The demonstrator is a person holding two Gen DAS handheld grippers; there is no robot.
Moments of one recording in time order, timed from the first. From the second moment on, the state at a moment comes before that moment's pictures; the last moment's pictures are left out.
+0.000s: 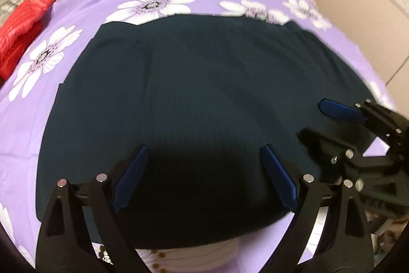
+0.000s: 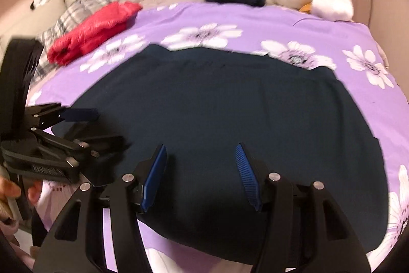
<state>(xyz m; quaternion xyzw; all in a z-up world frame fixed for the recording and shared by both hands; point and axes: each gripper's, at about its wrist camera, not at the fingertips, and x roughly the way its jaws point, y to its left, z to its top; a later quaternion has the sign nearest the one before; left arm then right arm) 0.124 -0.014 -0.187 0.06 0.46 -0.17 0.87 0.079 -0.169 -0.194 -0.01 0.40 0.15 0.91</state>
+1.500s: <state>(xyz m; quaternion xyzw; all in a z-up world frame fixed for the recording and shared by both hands) 0.095 0.103 -0.198 -0.03 0.44 -0.09 0.89 0.015 -0.295 -0.206 0.12 0.38 0.03 0.92</state>
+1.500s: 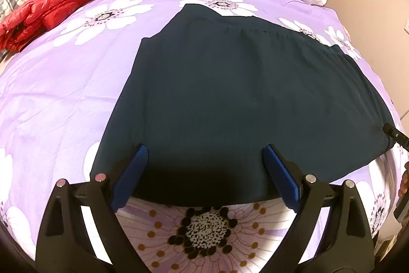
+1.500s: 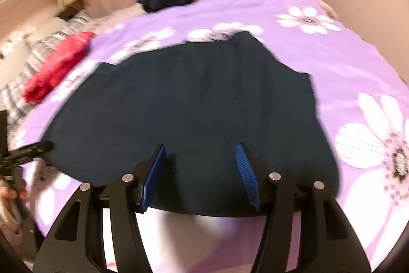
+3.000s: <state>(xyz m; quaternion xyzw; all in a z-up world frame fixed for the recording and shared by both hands) 0.083 0.118 -0.164 -0.05 0.42 -0.05 0.91 -0.010 -0.305 -0.169 0.07 0.34 -0.02 0.94</state>
